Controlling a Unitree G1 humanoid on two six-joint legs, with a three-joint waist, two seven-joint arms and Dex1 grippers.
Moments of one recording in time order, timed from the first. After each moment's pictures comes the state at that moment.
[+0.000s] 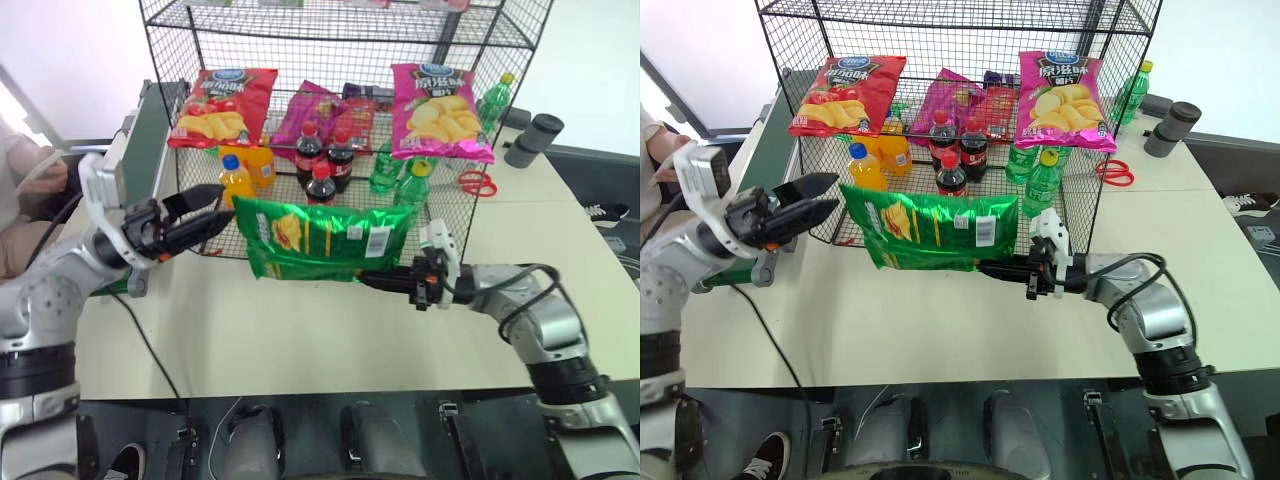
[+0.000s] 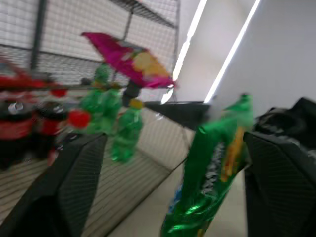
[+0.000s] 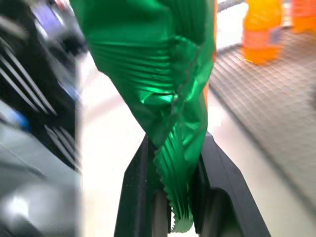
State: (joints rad) left arm -0.33 0.71 0.33 -0.05 -0.91 0.62 -1.07; right arm -0.35 -0.66 0.07 -0.15 0.47 0.45 1.11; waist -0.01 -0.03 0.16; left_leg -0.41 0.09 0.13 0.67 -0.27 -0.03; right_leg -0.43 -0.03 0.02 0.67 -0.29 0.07
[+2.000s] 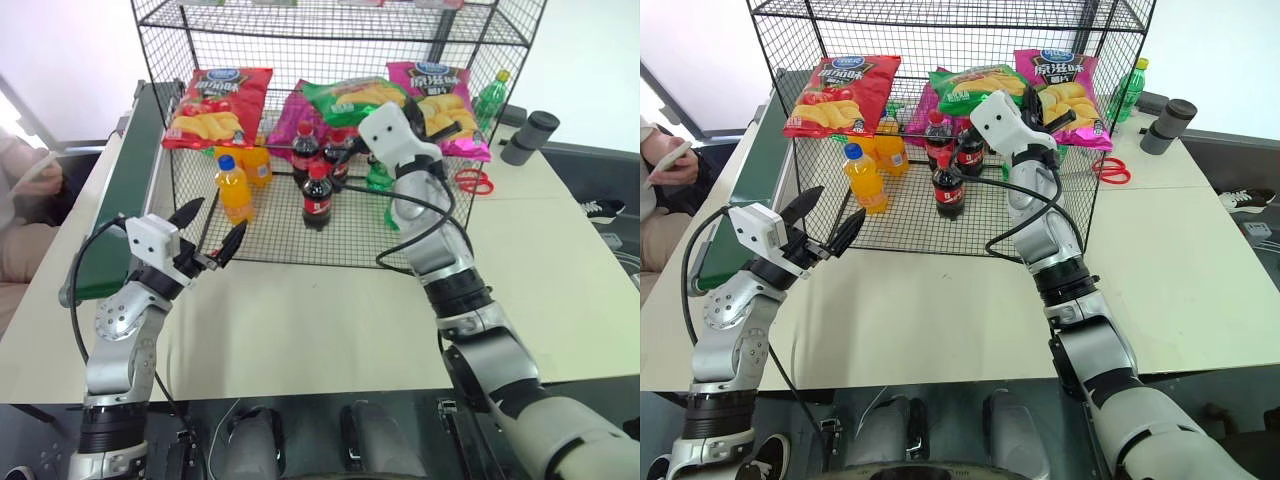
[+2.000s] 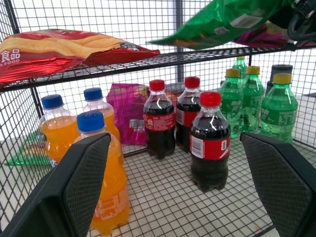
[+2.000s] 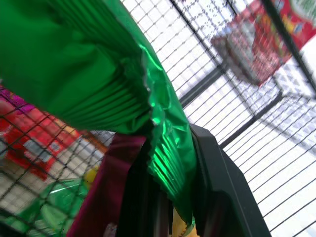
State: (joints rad) left arm -0.14 0.38 0.21 -0.16 -0.40 0.03 -0.57; right arm -0.88 -0.15 0.17 0.30 -0.55 0.34 -0.16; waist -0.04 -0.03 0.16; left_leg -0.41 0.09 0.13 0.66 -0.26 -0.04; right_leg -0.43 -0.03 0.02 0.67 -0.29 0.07
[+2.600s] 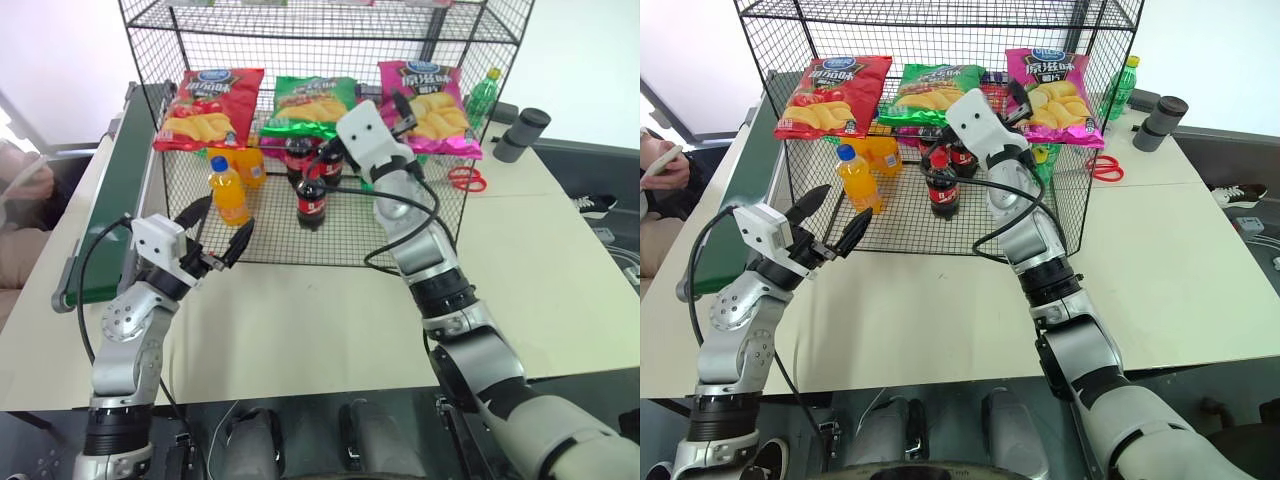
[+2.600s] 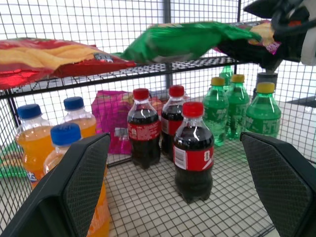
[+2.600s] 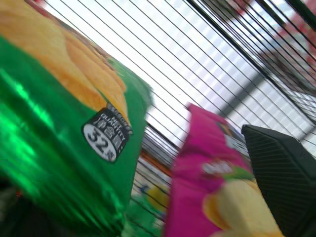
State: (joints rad) left arm -0.13 0.36 0.18 -0.20 -0.40 0.03 -0.56; right arm -0.87 -0.12 0.19 0.23 -0.43 0.29 -0.03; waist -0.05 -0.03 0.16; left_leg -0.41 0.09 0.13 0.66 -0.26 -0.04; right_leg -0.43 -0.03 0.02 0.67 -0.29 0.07
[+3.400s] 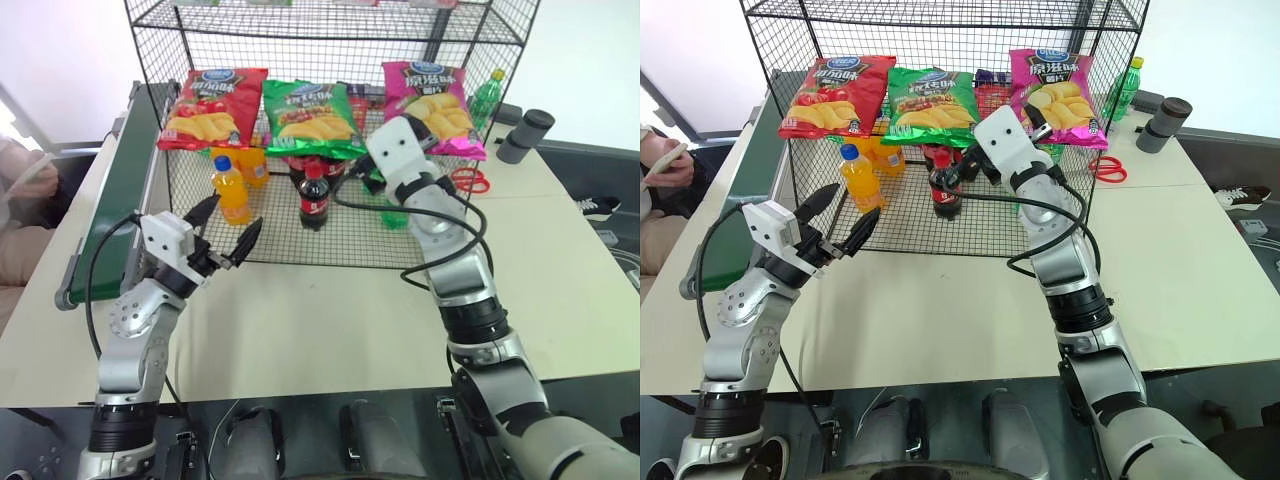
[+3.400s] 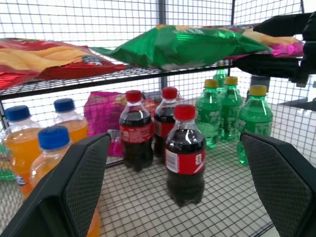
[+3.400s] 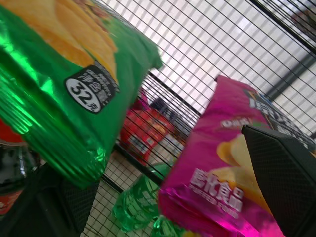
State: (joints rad) left arm -0.15 0.35 0.15 -0.22 -0.40 0.06 -0.56; right arm -0.71 -0.23 0.13 -0.04 -0.35 0.44 0.19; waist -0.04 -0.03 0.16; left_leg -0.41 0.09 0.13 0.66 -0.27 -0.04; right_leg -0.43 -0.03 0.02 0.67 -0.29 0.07
